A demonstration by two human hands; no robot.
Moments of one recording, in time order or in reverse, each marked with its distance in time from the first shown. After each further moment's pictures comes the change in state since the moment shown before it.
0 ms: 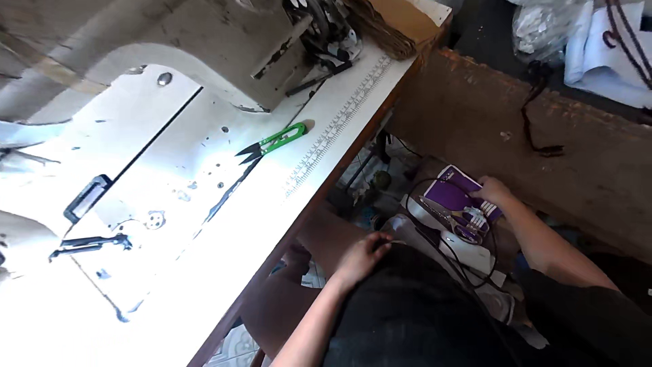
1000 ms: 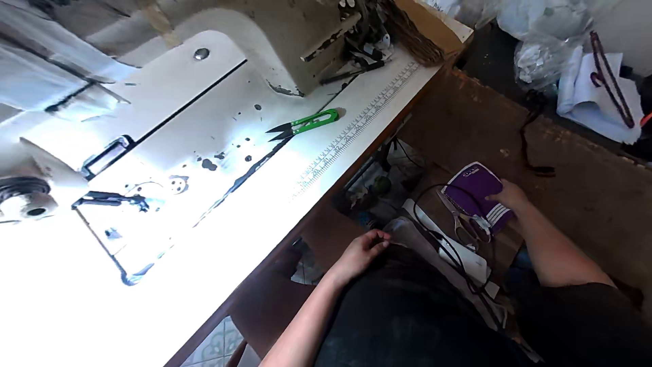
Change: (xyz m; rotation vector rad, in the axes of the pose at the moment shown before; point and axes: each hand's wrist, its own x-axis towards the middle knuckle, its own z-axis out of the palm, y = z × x) left_hand -0.017 -0.020 -0.009 -0.203 0.021 0.131; right_hand -0.019 0.009 -0.034 0.083 0.176 0.028
